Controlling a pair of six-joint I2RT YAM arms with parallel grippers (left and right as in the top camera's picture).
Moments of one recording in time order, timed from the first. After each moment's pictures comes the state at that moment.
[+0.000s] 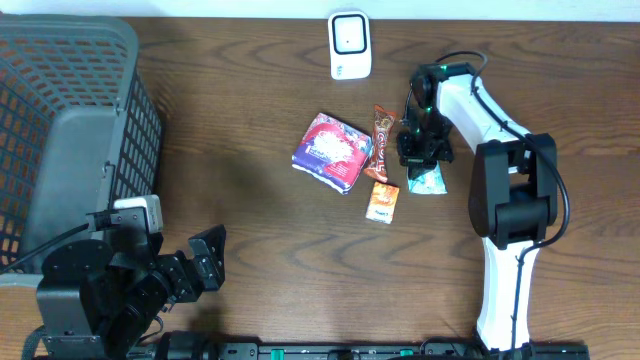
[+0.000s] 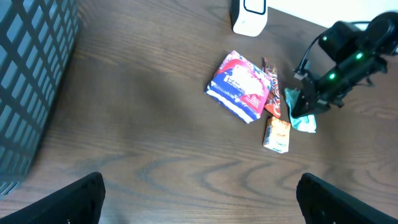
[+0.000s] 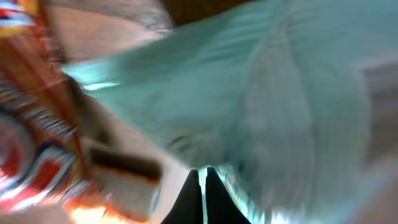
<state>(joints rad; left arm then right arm) -0.03 0.63 1.19 -1.25 0.24 -0.28 0.19 2.31 1.84 -1.36 -0.19 0.16</state>
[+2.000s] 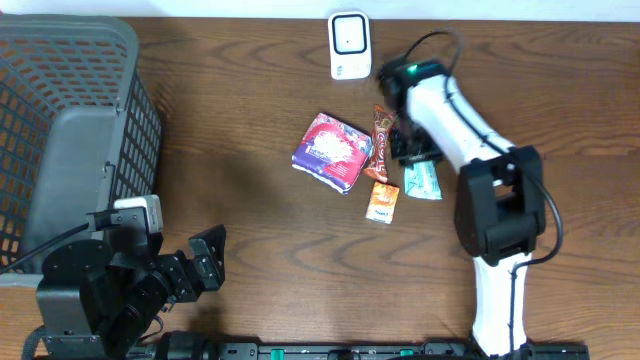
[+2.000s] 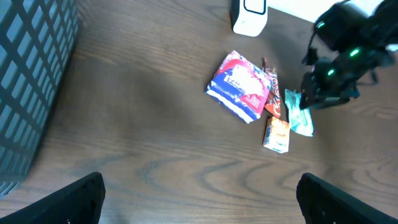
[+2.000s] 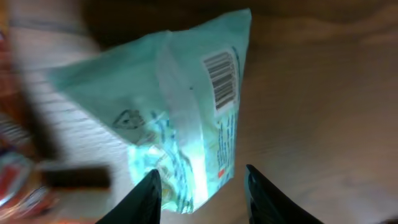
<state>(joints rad) -0.03 0.63 1.19 -1.25 0.24 -0.28 0.36 2.23 1.79 -1.34 0.30 0.36</state>
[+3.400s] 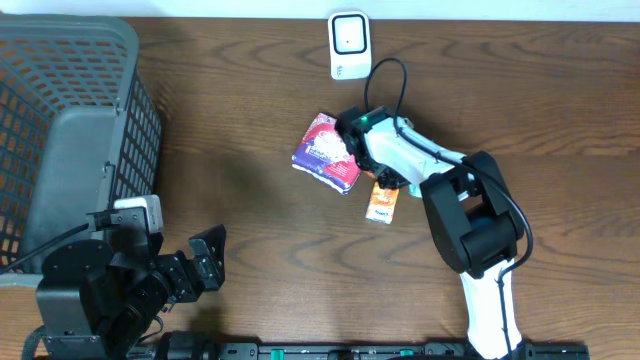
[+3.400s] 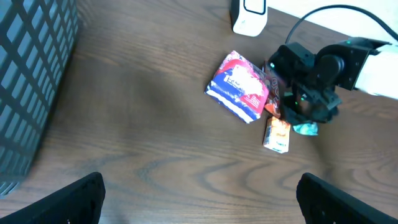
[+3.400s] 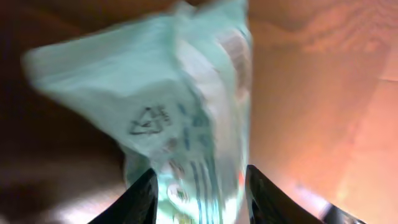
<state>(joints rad) -0.03 0.63 1.19 -1.25 0.24 -0.28 0.52 2.22 1.58 -1.22 0.67 0.52</state>
